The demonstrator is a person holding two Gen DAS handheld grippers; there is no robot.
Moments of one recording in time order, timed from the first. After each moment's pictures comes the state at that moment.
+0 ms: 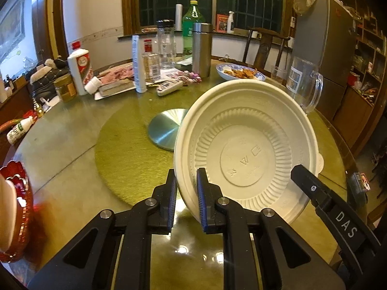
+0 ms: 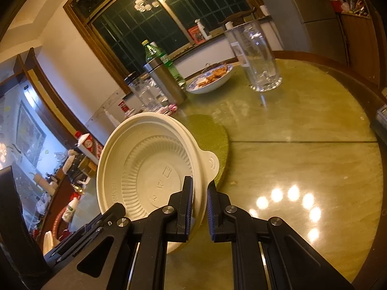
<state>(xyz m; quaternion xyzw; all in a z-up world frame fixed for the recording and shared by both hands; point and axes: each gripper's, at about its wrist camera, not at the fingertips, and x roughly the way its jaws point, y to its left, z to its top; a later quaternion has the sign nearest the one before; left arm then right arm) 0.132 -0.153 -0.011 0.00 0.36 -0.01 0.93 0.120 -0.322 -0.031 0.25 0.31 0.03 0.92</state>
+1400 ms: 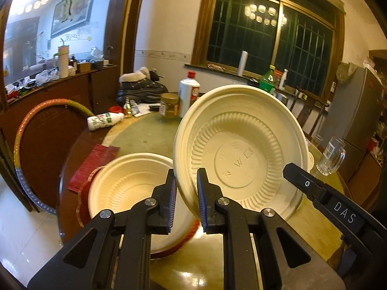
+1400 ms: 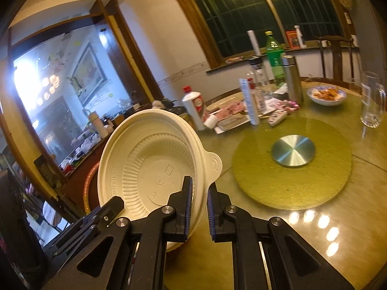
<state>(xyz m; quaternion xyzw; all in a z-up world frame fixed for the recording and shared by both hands) 0.006 0.062 0.055 -0.11 0.26 0.11 0.95 0.061 -0.093 0.058 0.11 0.30 0.23 0.92</state>
